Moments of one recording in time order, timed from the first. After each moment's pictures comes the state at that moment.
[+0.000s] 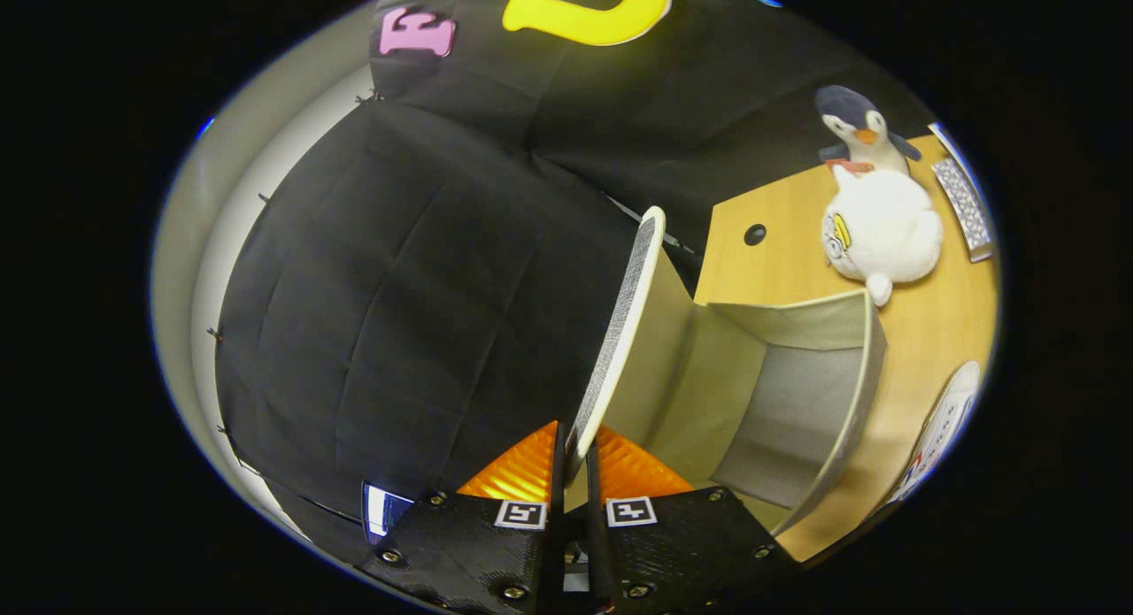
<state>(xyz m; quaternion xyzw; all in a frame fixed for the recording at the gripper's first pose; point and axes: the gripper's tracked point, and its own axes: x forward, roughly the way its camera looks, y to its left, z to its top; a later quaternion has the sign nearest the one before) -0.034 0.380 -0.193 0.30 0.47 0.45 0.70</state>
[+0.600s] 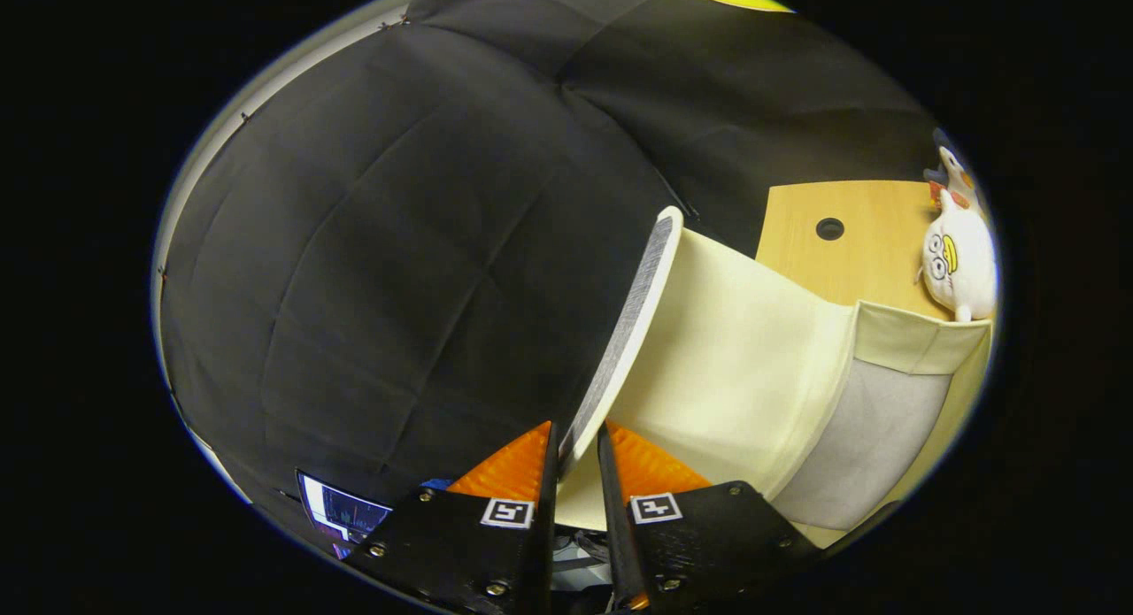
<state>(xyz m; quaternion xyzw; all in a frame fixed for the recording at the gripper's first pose) -0.056 0.546 -0.228 0.19 0.49 0.45 0.72</state>
